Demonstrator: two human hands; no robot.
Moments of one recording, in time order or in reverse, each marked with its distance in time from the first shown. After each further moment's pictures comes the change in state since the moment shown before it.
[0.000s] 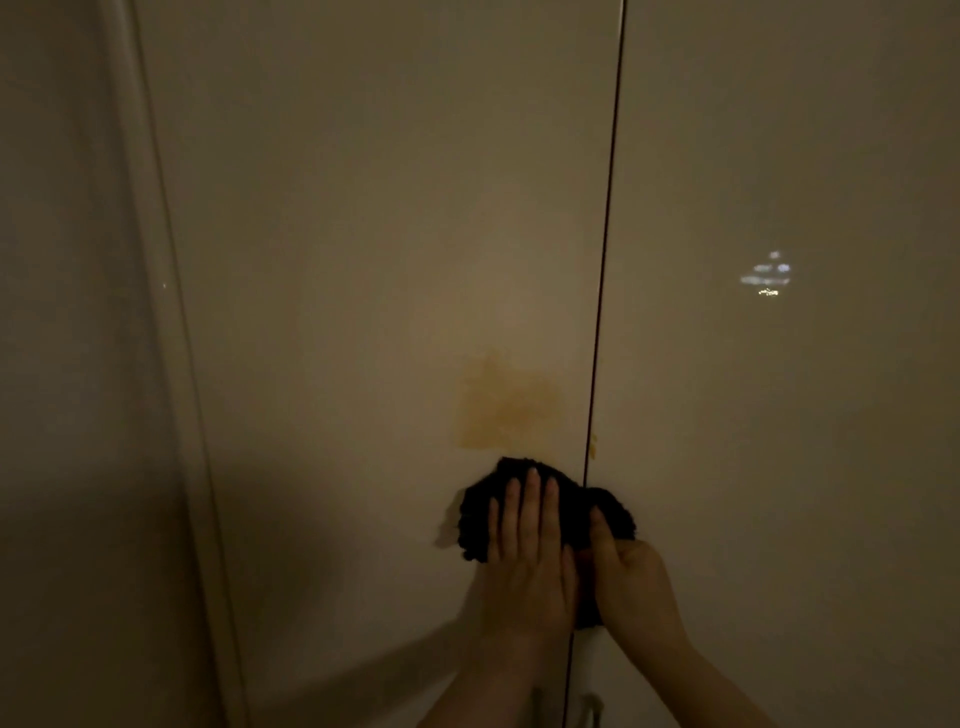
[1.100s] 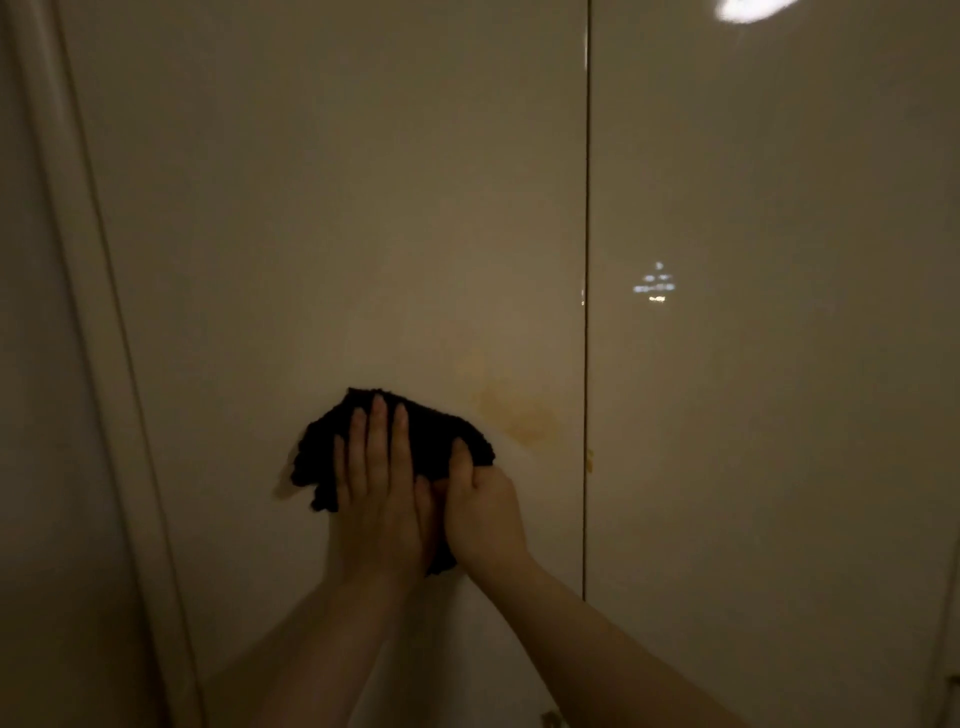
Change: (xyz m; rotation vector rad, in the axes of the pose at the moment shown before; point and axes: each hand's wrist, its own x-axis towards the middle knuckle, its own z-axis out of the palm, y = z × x) left_hand 0.090 -0.119 -0.089 0.154 0.180 0.101; right_hand 0.002 -0.117 0.119 -0.080 -0.005 -0.188
